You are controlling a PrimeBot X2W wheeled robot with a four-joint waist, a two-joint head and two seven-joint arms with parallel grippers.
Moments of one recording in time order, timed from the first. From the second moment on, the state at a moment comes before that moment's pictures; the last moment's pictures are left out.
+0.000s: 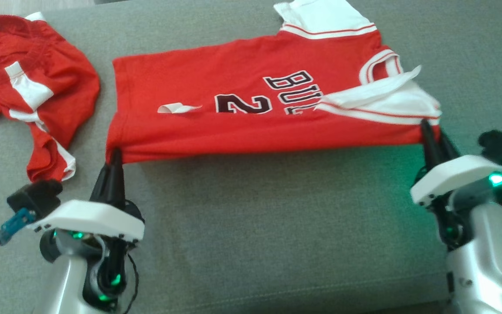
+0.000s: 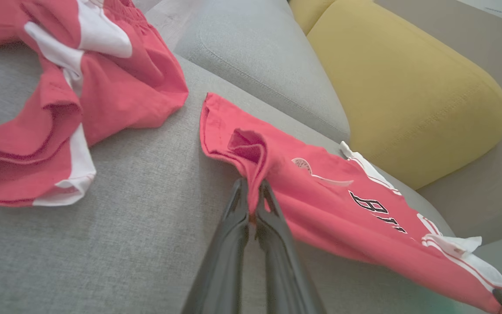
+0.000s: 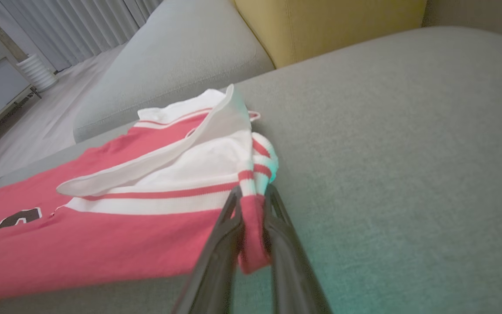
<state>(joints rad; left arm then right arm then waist) -0.12 0.12 -0.16 0.08 -0.70 0.13 -0.04 -0.35 -0.05 -0.10 0.43 0.28 0.12 0.11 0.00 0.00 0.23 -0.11</state>
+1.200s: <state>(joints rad) -0.11 0.29 -0.23 0.00 -0.59 0.13 0.09 -0.03 -0.04 -0.17 0.05 0.30 0.12 0.19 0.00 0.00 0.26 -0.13</state>
